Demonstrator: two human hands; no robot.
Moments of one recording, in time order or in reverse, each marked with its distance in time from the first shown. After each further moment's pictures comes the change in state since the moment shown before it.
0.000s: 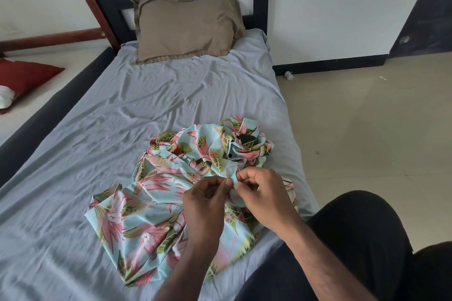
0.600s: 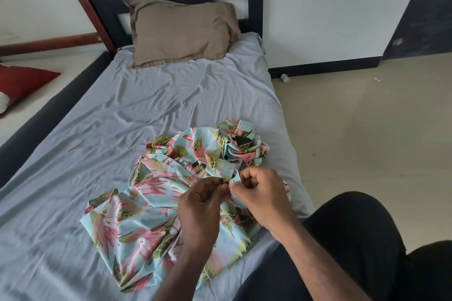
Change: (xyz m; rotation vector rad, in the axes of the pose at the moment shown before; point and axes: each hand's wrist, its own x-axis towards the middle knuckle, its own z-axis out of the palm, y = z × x) left_hand 0.002 -0.004 -0.002 0.020 -0.034 0.081; right_hand 0.000 -0.003 -0.005 0.101 0.086 0.099
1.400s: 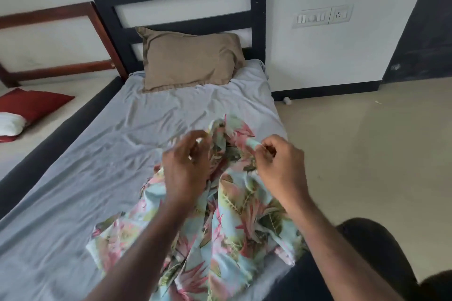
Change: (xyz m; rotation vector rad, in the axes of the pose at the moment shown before) left_hand 0.098 0.084 -0.006 0.478 0.132 0.661; right_hand 0.070 -0.047 -0.028 -0.314 0.411 -0.304
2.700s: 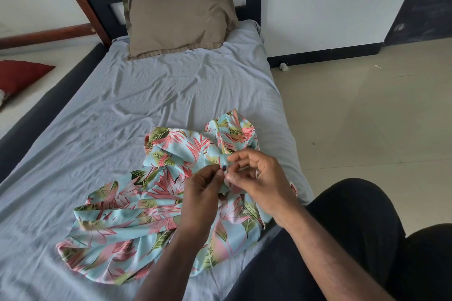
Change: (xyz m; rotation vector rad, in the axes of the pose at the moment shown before) left_hand -0.121 -0.002 0.008 -0.637 -0.409 -0.716; right_hand -0.085 0.020 0.001 0.556 -0.469 0.272
